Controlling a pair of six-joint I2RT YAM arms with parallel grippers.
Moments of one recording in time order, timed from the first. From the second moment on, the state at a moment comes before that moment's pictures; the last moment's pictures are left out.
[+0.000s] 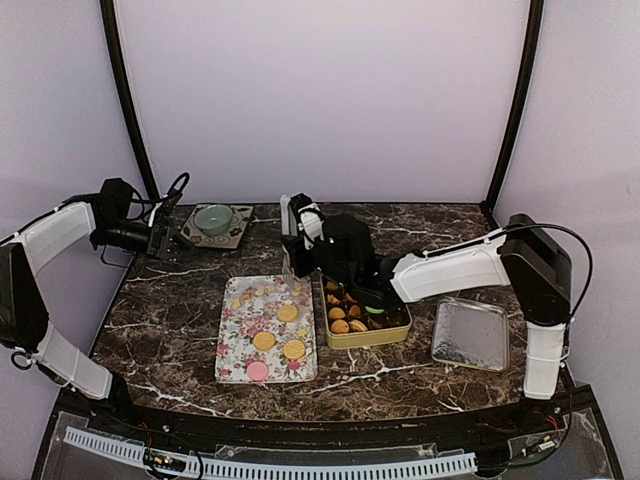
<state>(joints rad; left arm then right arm) 0.06 1.44 1.16 -0.89 0.98 0.36 1.02 1.97 1.29 0.51 0.31 0.05</state>
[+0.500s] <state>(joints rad) 0.06 1.43 1.16 -0.91 0.98 0.38 1.02 2.07 1.31 0.55 0.36 0.03</state>
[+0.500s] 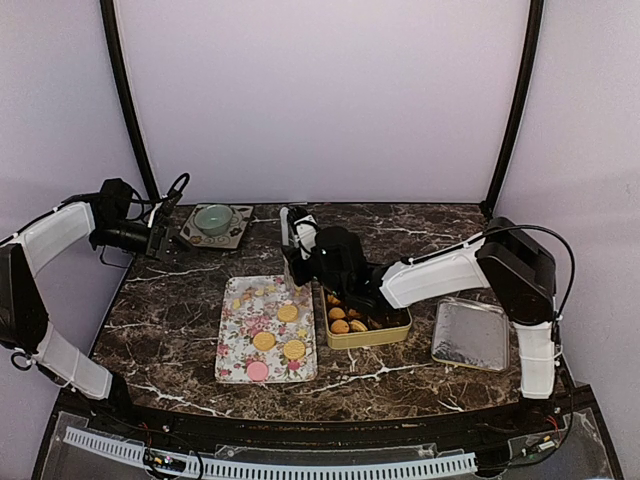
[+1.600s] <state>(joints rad) 0.06 1.43 1.16 -0.92 0.98 0.39 1.02 2.00 1.31 0.55 0.33 0.05</state>
